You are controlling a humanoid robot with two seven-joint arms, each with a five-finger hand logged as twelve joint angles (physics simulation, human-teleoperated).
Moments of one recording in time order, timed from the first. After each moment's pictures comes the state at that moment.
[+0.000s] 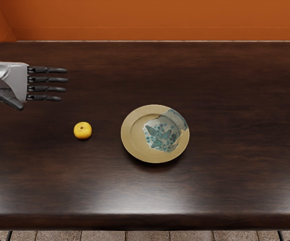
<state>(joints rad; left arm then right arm) -1.09 1.13 -0.36 -1.40 -0.40 -0.61 0.61 -0.01 0.00 0.11 0.19 0.11 0.08 -0.01</state>
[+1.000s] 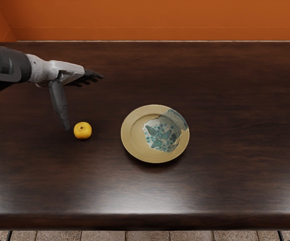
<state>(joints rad) -1.35 0.83 -0.23 -1.57 0.57 -0.37 0.61 0.00 0.00 0.11 0.19 0.11 0.08 -0.01</state>
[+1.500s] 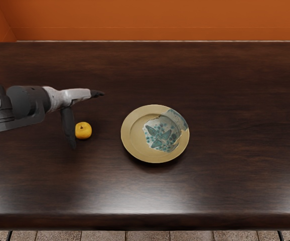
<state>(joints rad) -1.26 0.76 -0.09 -1.70 0.86 -0.09 0.61 0.00 0.00 0.11 0.18 0.11 0.08 -0.01</state>
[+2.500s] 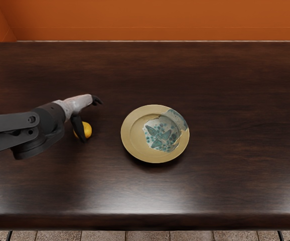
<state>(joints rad) -1.20 0.58 0.08 -1.54 1.02 0.23 0.61 0.00 0.00 0.11 0.18 0.11 0.08 -0.01</state>
